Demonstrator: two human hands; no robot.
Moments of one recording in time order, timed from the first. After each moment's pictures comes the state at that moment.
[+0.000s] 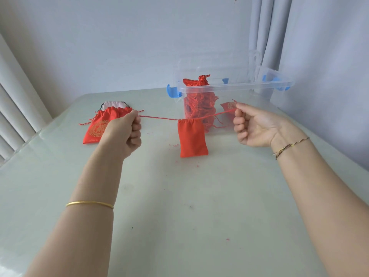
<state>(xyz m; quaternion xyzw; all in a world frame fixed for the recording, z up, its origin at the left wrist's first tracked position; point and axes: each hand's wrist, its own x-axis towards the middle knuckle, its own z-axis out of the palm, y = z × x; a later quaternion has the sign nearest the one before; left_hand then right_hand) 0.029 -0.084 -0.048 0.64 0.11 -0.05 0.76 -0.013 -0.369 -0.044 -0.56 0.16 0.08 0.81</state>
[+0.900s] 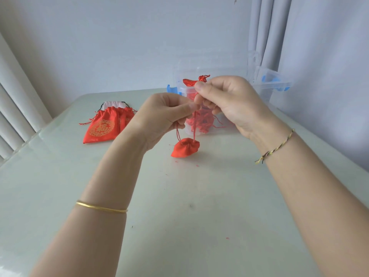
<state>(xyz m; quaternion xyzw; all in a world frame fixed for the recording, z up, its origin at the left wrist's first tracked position) -0.017 -0.138 -0.008 0.74 -0.23 -0.06 0.63 -0.045 -0.288 0.006 -0.80 -0.12 -0.19 0.56</state>
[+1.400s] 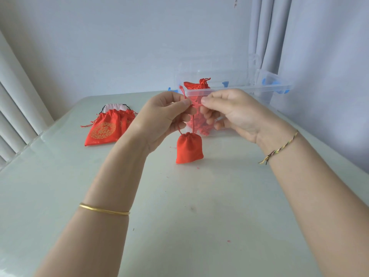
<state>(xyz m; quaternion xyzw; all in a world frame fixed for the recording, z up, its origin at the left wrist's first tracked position) -0.015 -0.139 -0.008 0.68 -0.21 -0.07 0.70 -0.043 -0.298 0.001 -0.81 -0.09 -0.05 0.58</state>
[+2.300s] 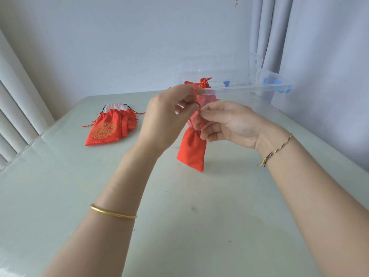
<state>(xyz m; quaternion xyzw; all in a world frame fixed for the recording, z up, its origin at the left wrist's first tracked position) -0.019 -0.146 -0.016 0.78 -0.33 0.24 0.47 -0.032 -0.308 -0.018 -0.73 -0.12 0.08 0.66</state>
